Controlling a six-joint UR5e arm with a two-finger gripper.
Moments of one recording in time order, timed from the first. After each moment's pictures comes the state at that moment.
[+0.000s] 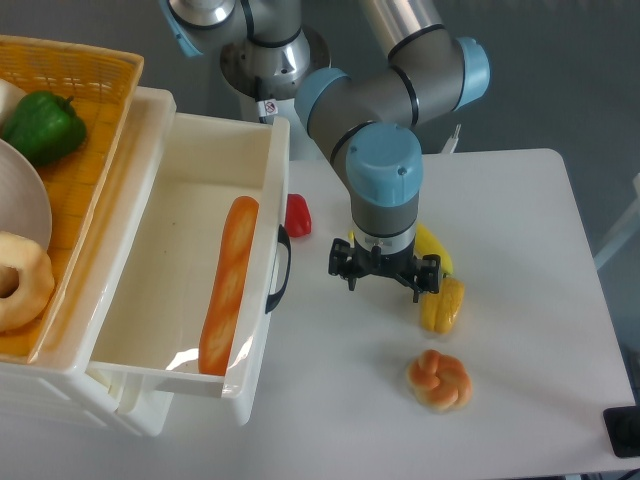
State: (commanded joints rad) arm 2.49 -1.94 -1.57 -1.12 1.63 0.64
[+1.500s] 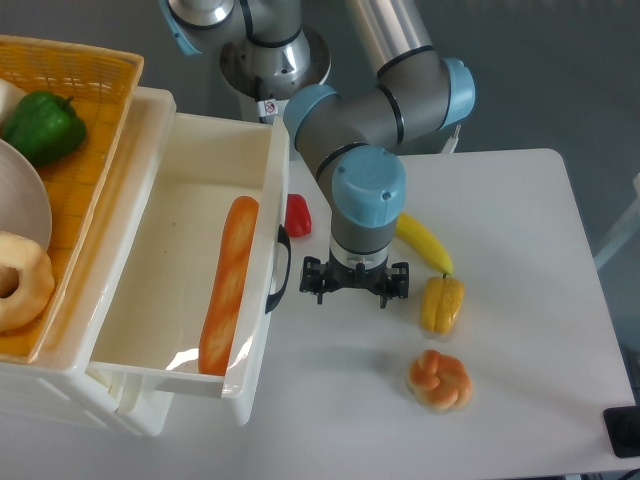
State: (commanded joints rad) arm 2.45 -1.95 -1.59 -1.15 1.54 0.51
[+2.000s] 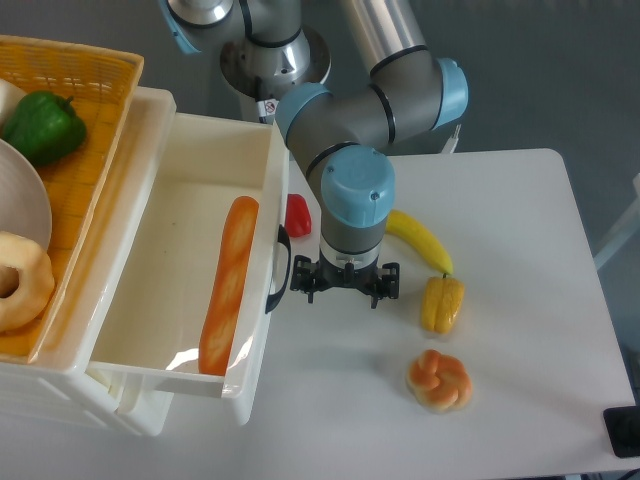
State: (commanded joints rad) arm 2.43 -1.95 -1.59 -1.15 1.54 0.50
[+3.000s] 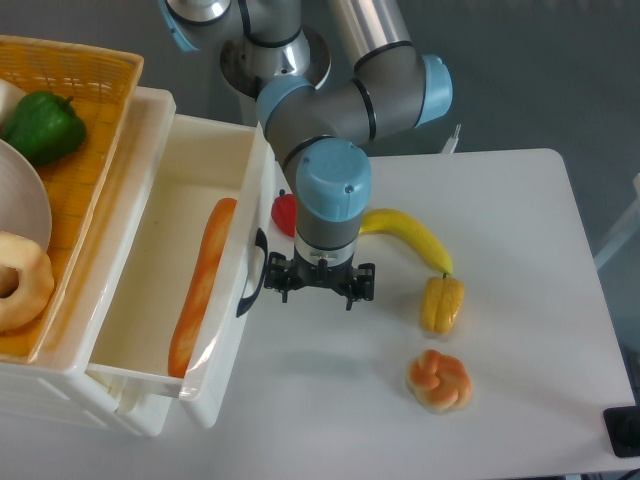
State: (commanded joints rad) arm 2.36 -1.91 -1.59 -1.17 1.50 0.46
